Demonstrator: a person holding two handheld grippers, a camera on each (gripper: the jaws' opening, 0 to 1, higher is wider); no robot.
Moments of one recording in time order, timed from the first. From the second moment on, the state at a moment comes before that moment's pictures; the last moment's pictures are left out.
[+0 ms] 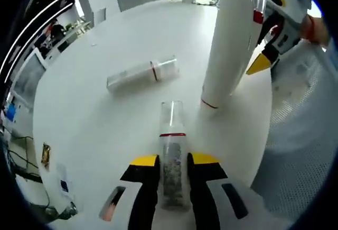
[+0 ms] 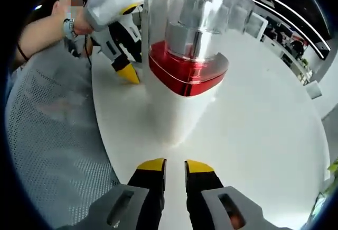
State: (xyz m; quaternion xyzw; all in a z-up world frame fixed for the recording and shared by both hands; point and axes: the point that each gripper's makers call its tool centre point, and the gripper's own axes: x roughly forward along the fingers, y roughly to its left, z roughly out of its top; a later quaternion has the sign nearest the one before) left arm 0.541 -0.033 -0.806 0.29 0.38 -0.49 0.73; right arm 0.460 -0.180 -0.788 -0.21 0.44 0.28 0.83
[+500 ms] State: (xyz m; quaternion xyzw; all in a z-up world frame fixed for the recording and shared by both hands) left arm 0.528 -0.017 -0.795 0.28 0.43 -0.45 0.73; right arm 0.449 -0.173 -0.788 -0.19 0.45 0.30 0.82
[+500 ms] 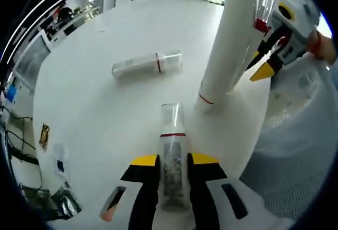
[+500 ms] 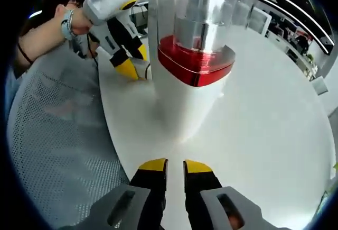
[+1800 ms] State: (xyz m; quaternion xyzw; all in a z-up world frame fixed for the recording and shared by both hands) left arm 0.474 -0.056 -0.578 -0.10 0.07 -0.61 0.79; right arm 0.456 -0.085 -0.589 0.23 0.10 0.49 0.84
